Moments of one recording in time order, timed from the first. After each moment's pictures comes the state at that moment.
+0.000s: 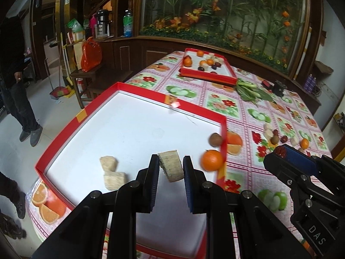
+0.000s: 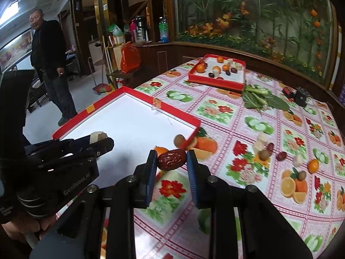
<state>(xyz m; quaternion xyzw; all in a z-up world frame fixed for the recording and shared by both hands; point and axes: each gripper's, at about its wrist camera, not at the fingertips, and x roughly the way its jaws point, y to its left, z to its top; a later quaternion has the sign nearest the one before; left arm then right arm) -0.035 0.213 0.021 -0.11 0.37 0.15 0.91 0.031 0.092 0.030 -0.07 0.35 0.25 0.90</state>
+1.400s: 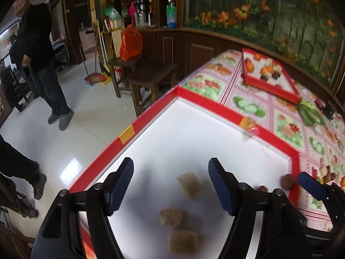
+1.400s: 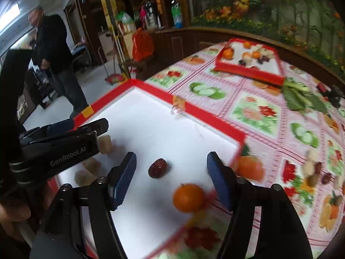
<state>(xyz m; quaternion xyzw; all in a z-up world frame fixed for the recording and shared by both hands) -0.004 0.294 0.017 -0.13 0.38 0.28 0.87 0.096 0.148 -0.002 -0.05 0.39 0.30 0.87</state>
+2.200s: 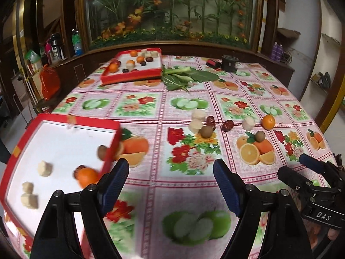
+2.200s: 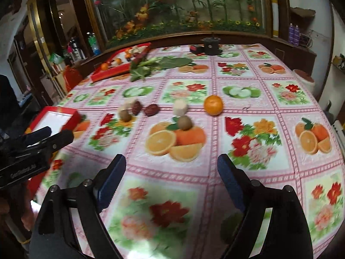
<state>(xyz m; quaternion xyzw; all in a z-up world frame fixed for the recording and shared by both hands) 0.040 0.065 0.010 -0.02 0.38 0.04 0.93 0.060 -0.144 -0.025 0.05 0.38 0.09 0.92</state>
